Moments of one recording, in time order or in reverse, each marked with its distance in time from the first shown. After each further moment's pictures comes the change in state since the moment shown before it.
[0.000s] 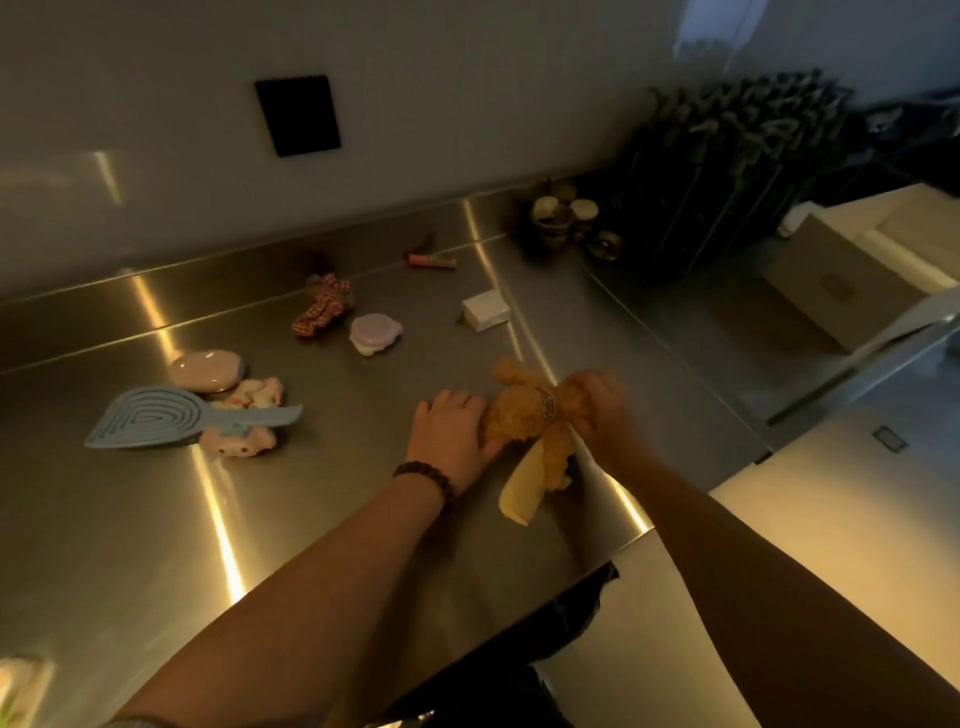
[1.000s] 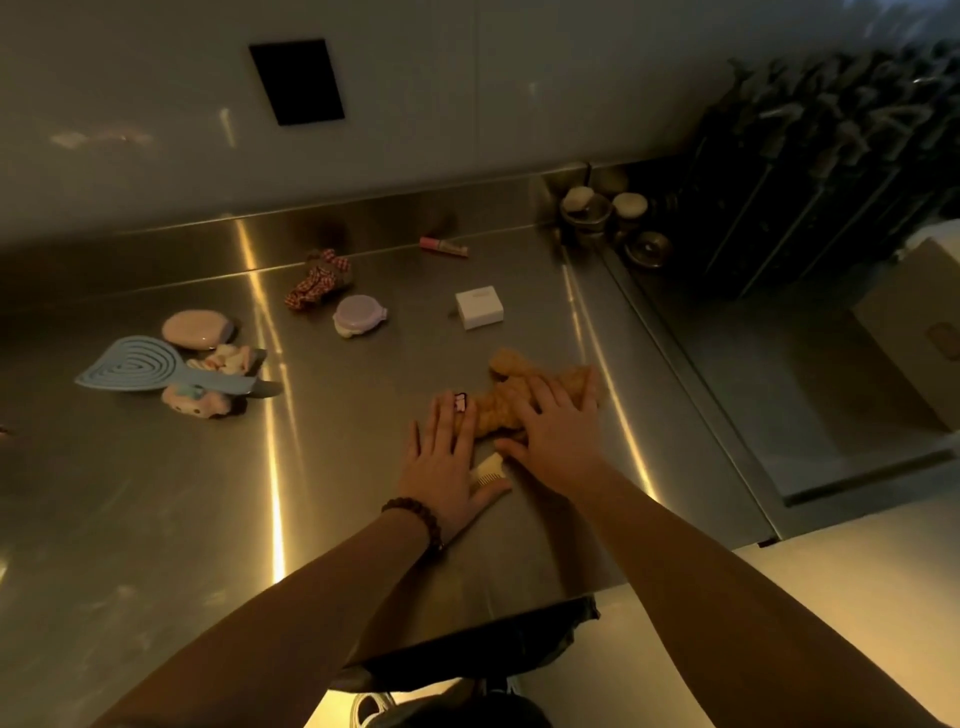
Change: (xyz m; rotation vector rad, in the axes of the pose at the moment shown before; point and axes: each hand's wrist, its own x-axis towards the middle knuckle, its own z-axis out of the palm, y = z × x) left_hand 0.017 0.059 0.085 0.125 -0.106 -0.275; right_hand 0.048 0.046 0.016 -0.444 -0.282 -0.370
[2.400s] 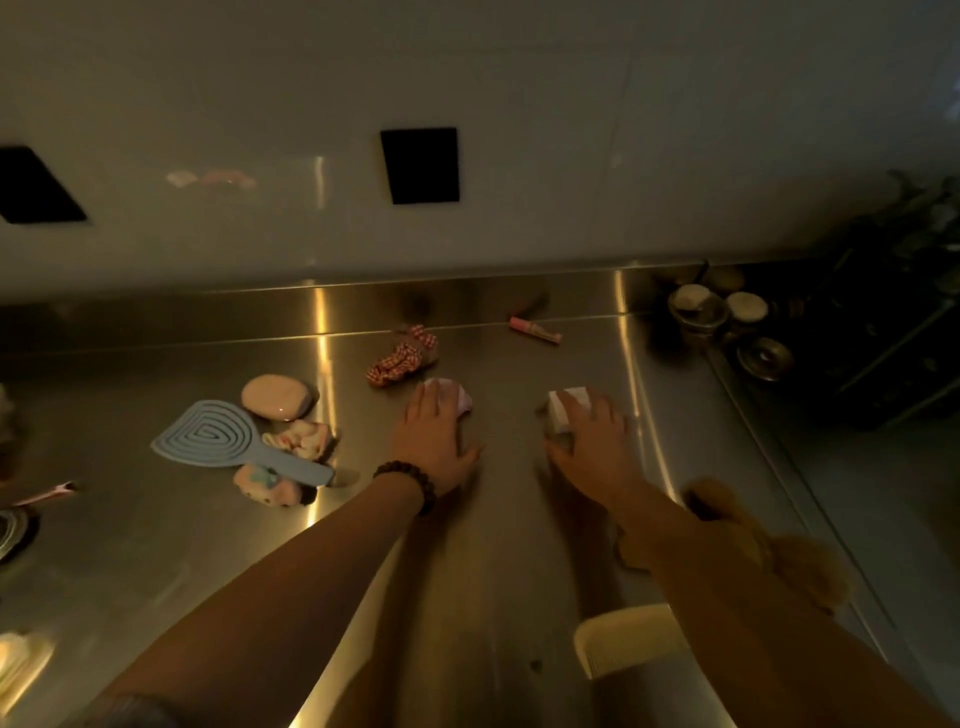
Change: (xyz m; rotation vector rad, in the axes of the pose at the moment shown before) left_hand 0.117 -0.135 -0.086 -0.124 0.135 -0.234; right_hand 0.163 -0.025 -0.012 0.356 -0.127 0.200
